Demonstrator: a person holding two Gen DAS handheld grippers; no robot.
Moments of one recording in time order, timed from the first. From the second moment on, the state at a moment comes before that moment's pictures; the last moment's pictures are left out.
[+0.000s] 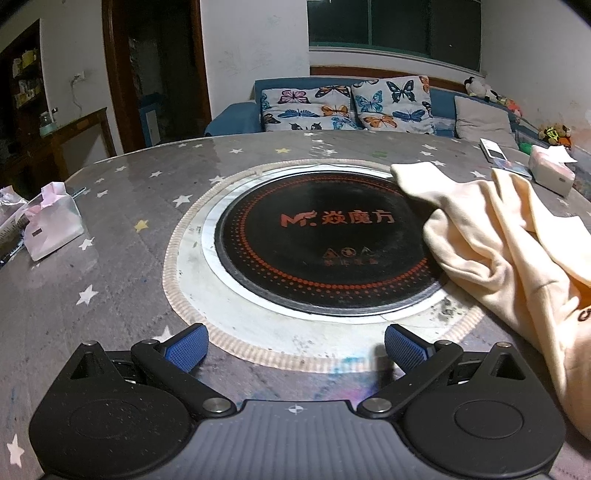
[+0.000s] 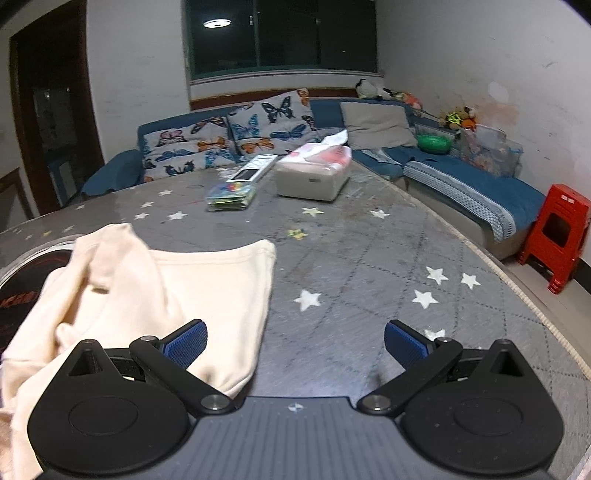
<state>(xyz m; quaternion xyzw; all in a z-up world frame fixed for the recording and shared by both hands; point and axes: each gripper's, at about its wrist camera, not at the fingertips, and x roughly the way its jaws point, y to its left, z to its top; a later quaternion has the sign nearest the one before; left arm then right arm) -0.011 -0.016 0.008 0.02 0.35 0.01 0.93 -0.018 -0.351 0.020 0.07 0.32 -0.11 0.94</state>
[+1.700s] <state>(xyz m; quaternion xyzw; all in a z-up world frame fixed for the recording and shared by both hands) -0.084 -0.102 0.036 0.05 0.37 -0.08 0.93 -0.115 -0.288 0.034 0.05 0.30 -0.01 0.95</state>
